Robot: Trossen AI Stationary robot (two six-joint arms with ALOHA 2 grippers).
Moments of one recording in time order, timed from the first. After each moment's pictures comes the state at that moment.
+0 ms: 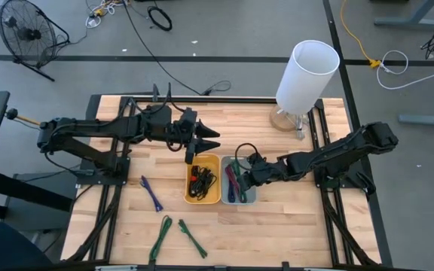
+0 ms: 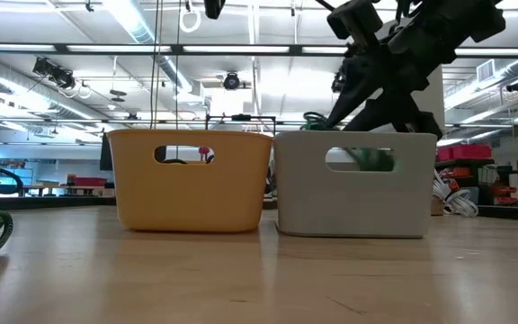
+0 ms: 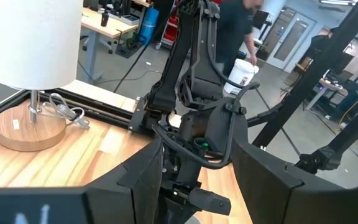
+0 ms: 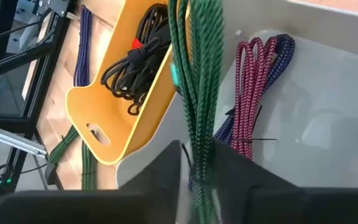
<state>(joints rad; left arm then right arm) 0.05 1.29 1.15 0.01 0.08 -0.37 0.23 1.47 0.80 -0.10 0.19 1.25</state>
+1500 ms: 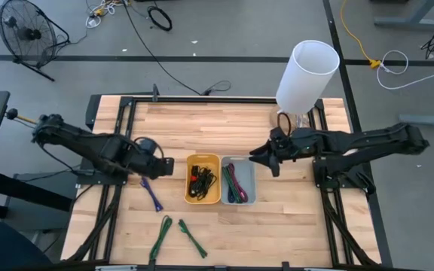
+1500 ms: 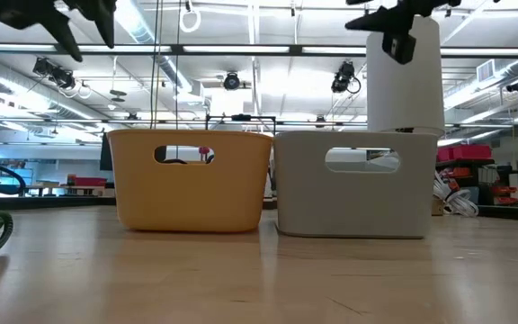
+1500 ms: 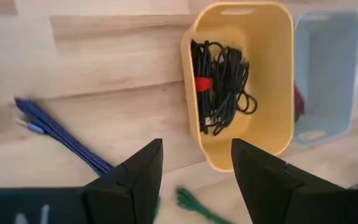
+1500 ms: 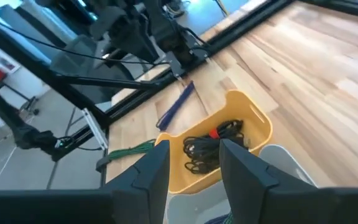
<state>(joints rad) -0.35 1.17 1.15 -1.14 -0.26 -1.78 0.07 1.00 0.80 -0.14 0.04 0.61</state>
